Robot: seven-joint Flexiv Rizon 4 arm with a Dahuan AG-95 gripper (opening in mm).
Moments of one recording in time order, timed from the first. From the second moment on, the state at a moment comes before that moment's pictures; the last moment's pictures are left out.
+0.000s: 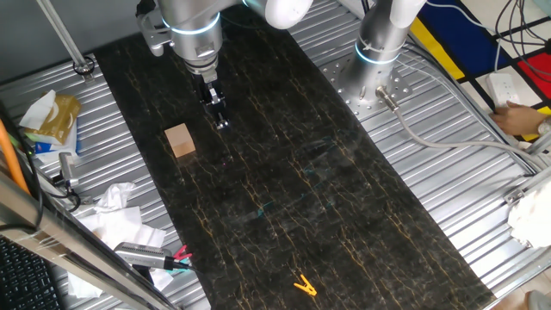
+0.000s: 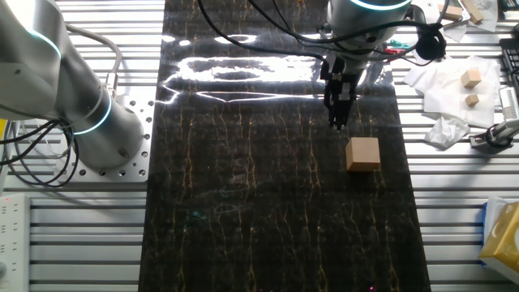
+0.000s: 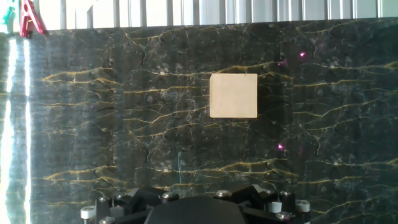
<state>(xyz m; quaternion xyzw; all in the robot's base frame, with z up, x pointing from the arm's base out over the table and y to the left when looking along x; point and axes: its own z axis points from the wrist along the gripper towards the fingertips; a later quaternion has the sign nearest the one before) 0.500 0.000 0.170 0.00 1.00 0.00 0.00</state>
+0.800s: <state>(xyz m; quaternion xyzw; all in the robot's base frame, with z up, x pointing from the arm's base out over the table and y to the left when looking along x) 0.498 0.000 0.172 -0.01 1.00 0.02 0.04</state>
